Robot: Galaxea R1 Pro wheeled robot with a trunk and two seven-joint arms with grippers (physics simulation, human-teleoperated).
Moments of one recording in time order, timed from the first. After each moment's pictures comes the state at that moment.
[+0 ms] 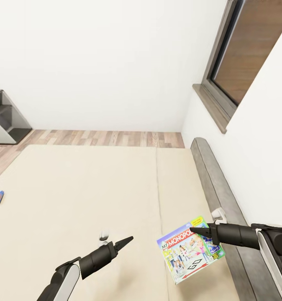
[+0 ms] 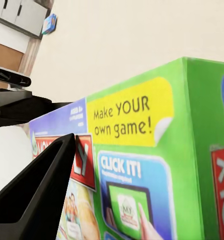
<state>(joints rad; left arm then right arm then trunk) -0.23 0.00 -0.03 -1.11 0.64 0.61 -0.81 -0.30 -0.30 -0.17 -1.59 -0.05 0.99 1.23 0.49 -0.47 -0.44</state>
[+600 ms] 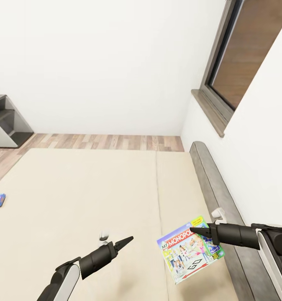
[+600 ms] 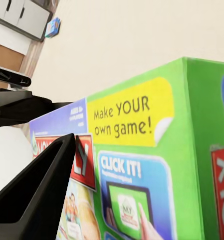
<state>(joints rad) -0.23 0.00 -0.03 -1.11 0.64 0.61 -0.81 -0.30 -0.30 -0.17 -1.59 -0.05 0.99 1.23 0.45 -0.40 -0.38</state>
